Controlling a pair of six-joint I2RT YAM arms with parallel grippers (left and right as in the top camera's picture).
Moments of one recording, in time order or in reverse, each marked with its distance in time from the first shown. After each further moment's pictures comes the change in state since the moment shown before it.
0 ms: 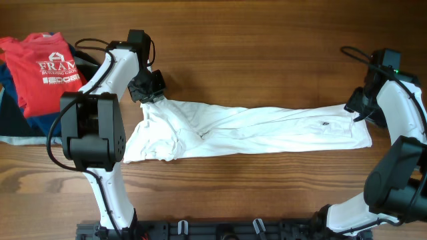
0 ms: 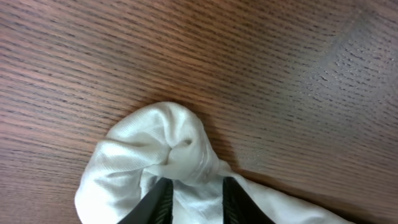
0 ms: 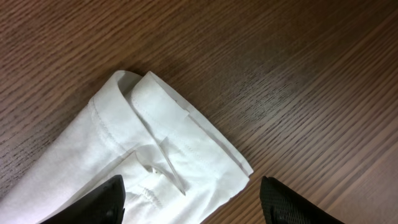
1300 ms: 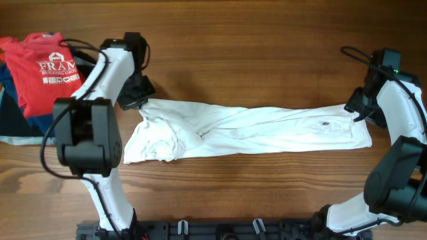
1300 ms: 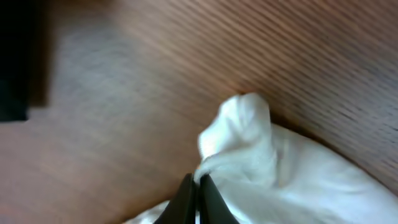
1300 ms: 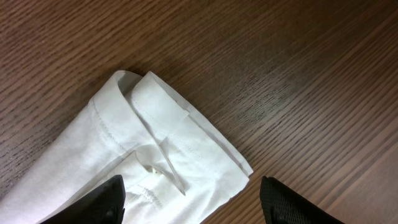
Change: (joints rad) left arm 0.024 -0.069 0.002 -0.194 -0.235 -0.151; right arm 0.000 0.000 0.000 0.000 0.000 -0.003
